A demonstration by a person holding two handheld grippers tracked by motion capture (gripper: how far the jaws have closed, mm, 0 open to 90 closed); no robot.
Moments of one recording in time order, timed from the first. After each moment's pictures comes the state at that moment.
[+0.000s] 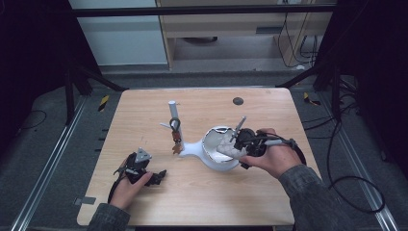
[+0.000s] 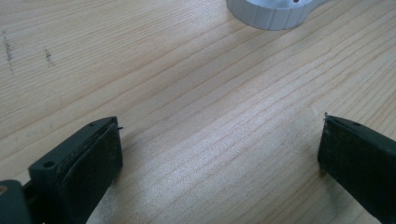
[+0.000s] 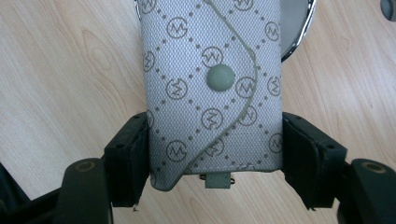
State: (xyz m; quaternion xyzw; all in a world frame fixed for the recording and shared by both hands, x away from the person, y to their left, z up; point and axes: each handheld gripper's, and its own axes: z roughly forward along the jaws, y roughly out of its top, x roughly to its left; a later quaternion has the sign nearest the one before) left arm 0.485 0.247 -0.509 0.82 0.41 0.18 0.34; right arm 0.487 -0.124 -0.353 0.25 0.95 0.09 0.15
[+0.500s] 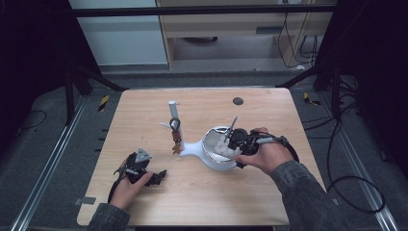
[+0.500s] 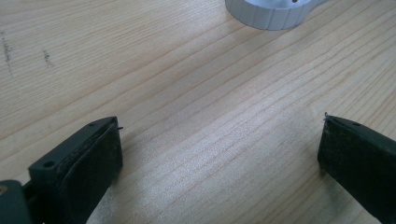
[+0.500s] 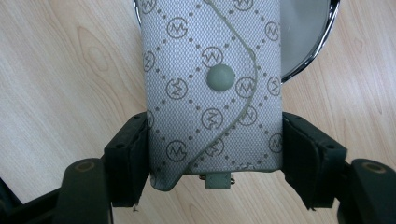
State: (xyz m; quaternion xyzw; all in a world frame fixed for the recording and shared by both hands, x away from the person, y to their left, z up) left arm 0.485 0.247 -0.509 0.82 0.41 0.18 0.34; right arm 0.498 -0.109 -0.362 0.24 0.96 0.07 0.14
